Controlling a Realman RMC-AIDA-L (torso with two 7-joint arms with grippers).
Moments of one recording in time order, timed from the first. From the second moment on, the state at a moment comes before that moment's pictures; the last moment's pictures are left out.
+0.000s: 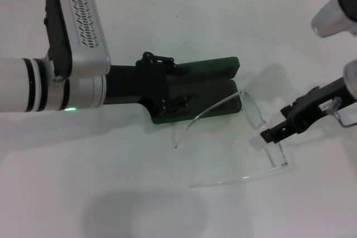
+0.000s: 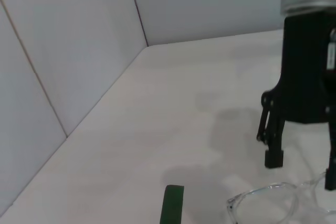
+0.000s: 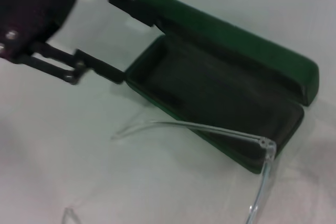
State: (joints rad) left arm -0.35 -2.09 1.46 1.17 1.84 1.12 -1.43; right arm 0.57 2.02 -1.39 -1.26 -2.34 -1.50 2.46
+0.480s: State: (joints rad) left arm -0.35 -2.09 1.46 1.16 1.84 1.11 -1.40; right arm 0.59 2.02 -1.43 -1.16 -2.31 -1.40 2.45
